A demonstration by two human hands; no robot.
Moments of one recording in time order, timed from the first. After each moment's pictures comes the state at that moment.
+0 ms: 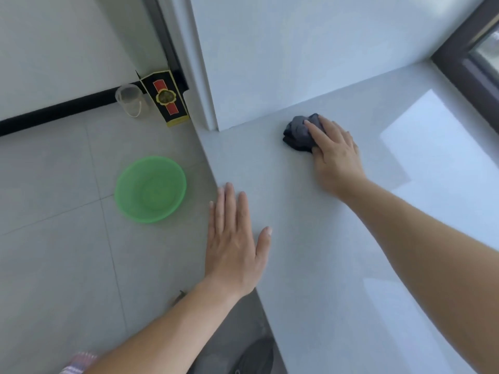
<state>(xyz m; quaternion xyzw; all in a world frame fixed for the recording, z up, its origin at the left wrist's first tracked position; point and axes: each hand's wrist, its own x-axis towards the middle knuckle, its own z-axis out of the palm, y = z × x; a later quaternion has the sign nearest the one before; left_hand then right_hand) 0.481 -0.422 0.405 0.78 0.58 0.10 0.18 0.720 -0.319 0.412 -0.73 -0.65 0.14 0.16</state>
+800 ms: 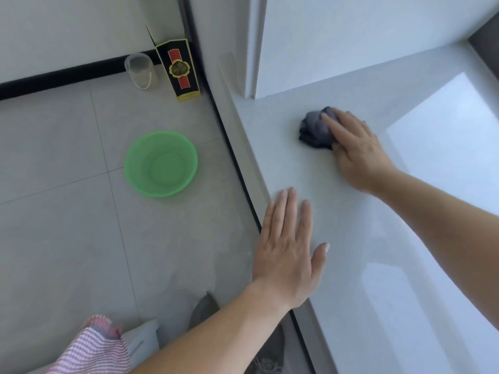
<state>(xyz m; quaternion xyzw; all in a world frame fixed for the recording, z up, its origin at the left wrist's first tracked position) 0.481 -0.485 0.405 0.83 0.51 0.07 0.19 0.699 -0.347 0.415 -0.65 -0.74 0.11 0.11</state>
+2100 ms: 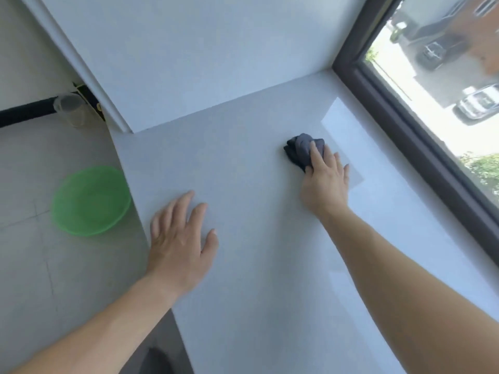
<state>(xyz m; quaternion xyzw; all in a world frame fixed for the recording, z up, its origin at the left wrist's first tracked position) 0.546 -0.450 0.428 0.80 0.57 0.06 0.17 0.837 -0.419 0.432 -0.86 -0.49 0.11 0.11</state>
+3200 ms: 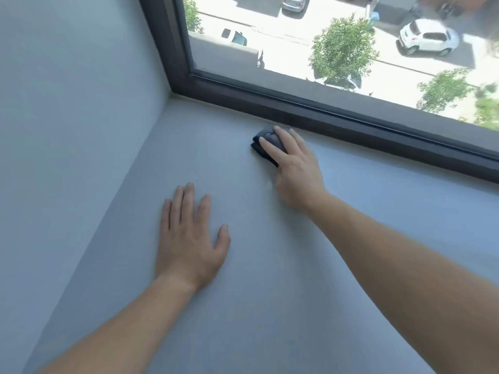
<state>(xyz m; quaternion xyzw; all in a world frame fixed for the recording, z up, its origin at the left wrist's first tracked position) 0.733 -0.266 0.409 0.97 0.23 0.00 0.11 0.949 -0.404 0.413 -0.93 -0.35 0.03 0.13</state>
